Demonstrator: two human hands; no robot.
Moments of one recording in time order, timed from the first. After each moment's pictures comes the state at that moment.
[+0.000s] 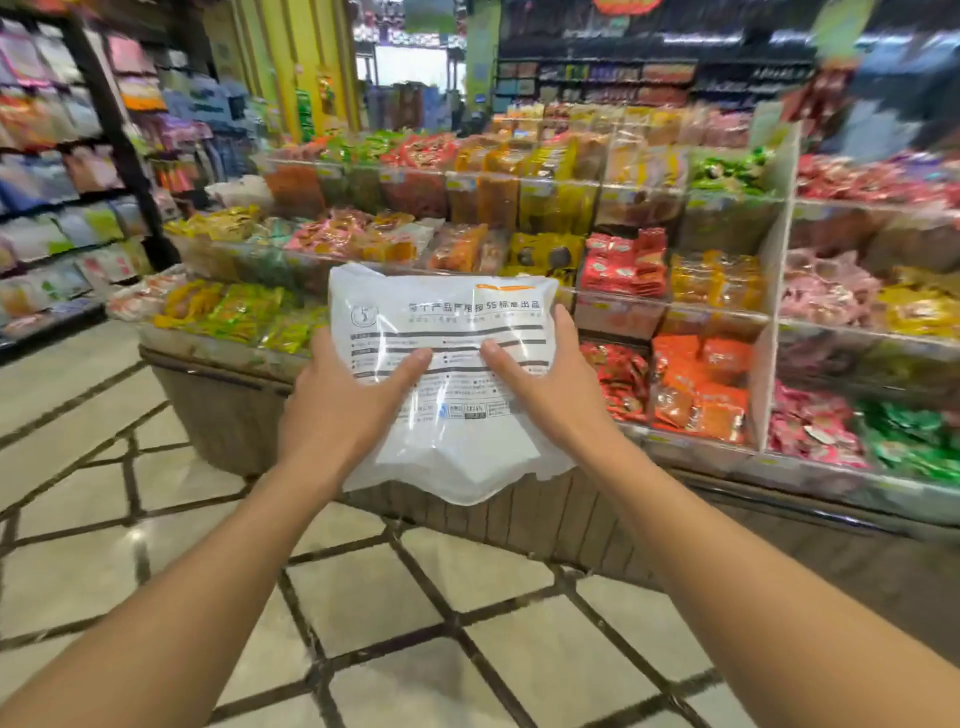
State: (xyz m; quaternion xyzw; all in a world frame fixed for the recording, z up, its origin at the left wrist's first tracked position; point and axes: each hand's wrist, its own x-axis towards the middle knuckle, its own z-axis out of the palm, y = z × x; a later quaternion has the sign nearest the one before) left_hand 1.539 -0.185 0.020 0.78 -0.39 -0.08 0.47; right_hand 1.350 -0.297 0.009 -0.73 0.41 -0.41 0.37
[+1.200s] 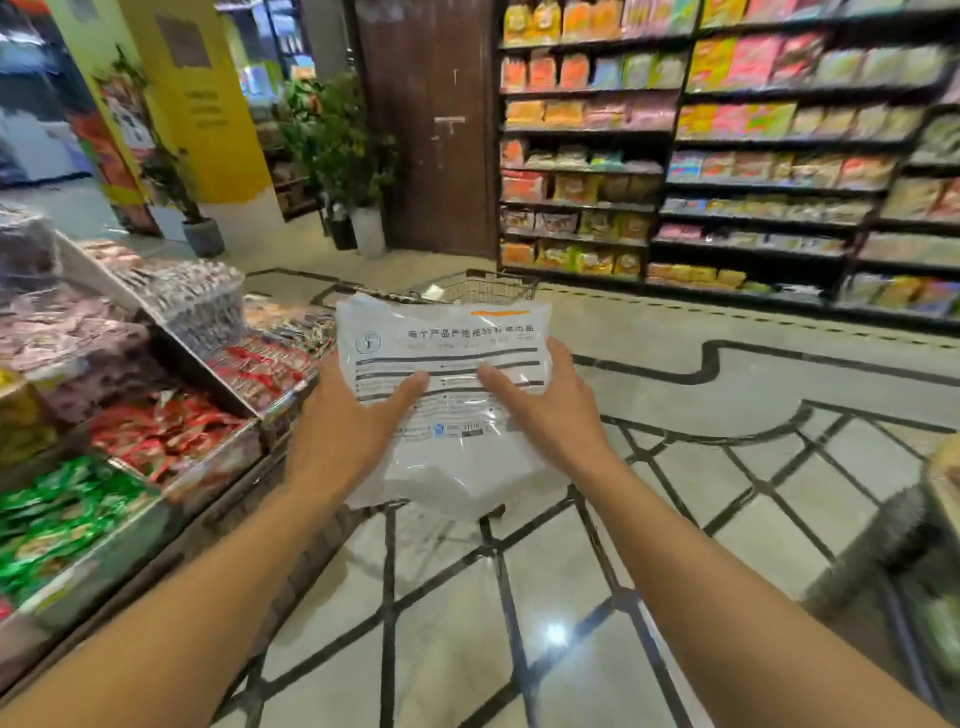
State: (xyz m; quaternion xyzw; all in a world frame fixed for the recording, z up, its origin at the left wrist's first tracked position) left_hand 0.489 -0.338 -0.024 0.29 -0.84 -0.35 0.29; right_hand 0.367 -0.153 -0.026 -0.24 0.79 -0.57 0.04
